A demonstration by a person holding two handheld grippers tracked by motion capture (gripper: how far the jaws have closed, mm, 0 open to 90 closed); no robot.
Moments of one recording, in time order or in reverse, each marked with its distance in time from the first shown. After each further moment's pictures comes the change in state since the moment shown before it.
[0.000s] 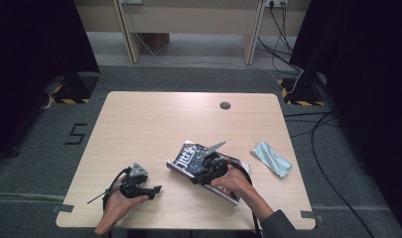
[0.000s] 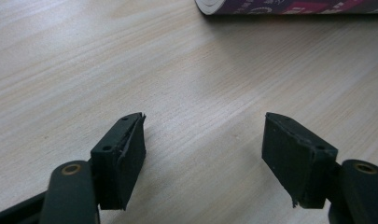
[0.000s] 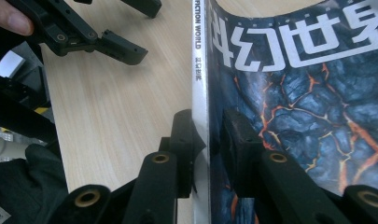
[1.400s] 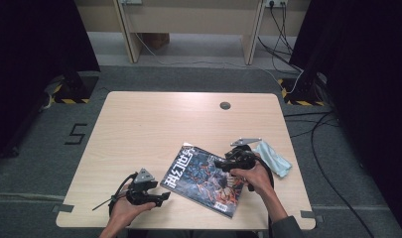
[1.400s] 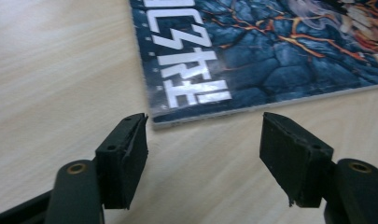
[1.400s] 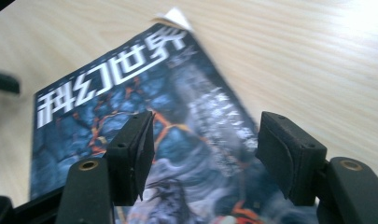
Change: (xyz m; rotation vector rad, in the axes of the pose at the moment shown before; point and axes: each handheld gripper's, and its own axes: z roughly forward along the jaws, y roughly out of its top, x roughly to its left) left arm -0.036 0.001 -0.006 -0.031 -0.119 -0.003; right arm -0.067 -0.044 -0.041 -0.236 -0.254 0.227
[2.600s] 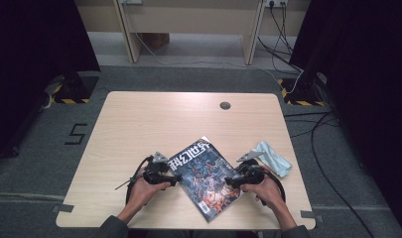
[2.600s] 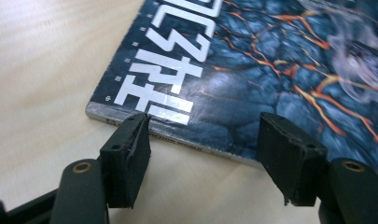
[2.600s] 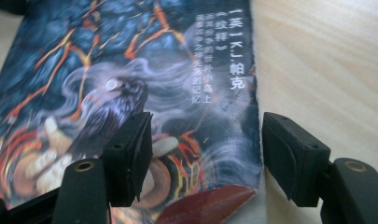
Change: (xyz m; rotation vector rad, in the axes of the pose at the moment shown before) left arm 0.020 0.051 0.058 -0.017 0.064 -0.028; right arm 0.003 -0.044 -0.018 0.160 -0.066 -0.072
